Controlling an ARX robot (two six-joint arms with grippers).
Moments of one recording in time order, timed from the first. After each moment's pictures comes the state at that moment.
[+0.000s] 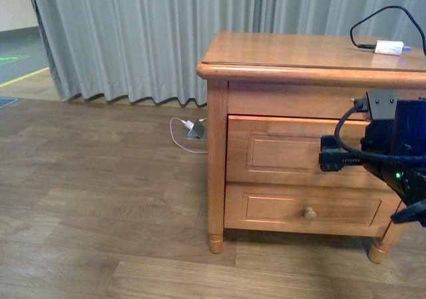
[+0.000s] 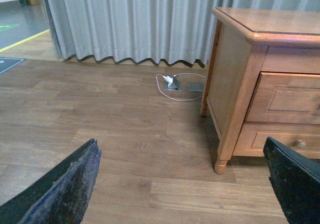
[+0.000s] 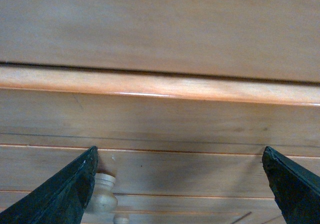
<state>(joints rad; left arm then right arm) 0.00 0.00 0.02 0.00 0.00 0.00 0.05 2.35 1.22 0.87 0.12 -0.04</state>
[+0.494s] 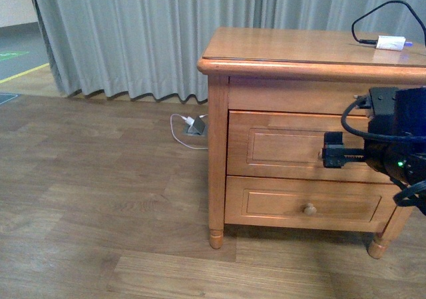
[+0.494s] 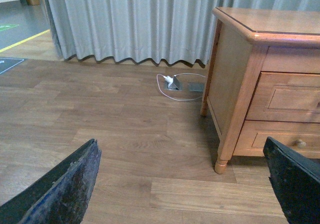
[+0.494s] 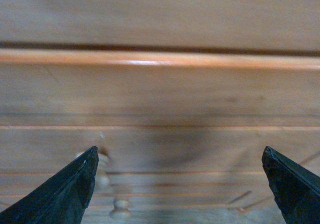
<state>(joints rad) 0.00 0.00 0.02 0.00 0.00 0.00 0.03 2.32 1.24 0.72 0.12 0.00</state>
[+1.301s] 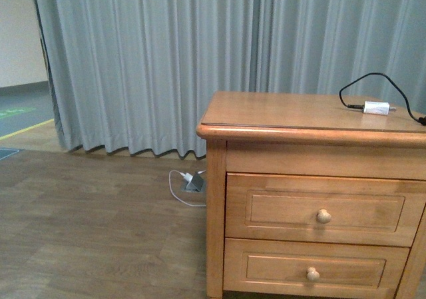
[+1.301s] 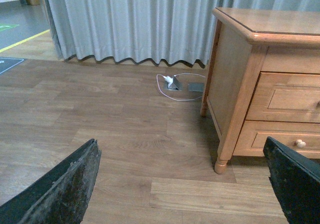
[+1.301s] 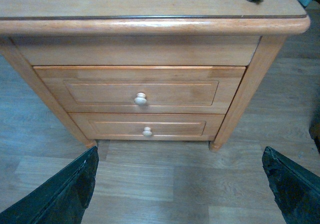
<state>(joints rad) 0.00 0.00 0.02 0.00 0.00 0.00 0.01 1.15 0.74 0.01 0.02 0.04</state>
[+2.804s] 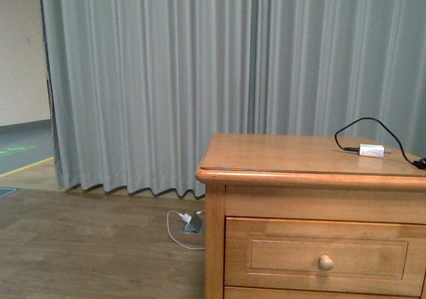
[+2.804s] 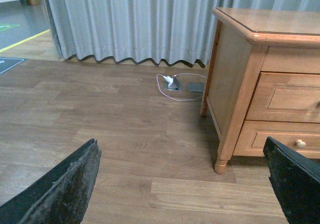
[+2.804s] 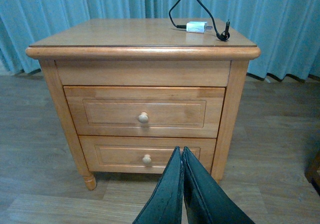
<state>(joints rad) 0.00 0.00 0.02 0.00 0.00 0.00 0.00 0.34 0.04 0.29 0.00 0.00</state>
